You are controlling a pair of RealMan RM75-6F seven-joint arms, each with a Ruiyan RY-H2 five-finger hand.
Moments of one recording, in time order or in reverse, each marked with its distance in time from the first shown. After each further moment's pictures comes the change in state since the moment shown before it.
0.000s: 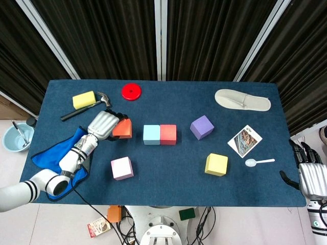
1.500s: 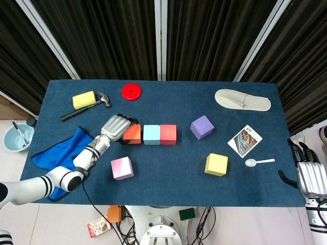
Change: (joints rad) left arm -0.079 -0.081 0.001 0.015 -0.155 -0.100 0.038; right arm 0.009 -0.020 0.007 0.027 0.018 -0.035 0.026
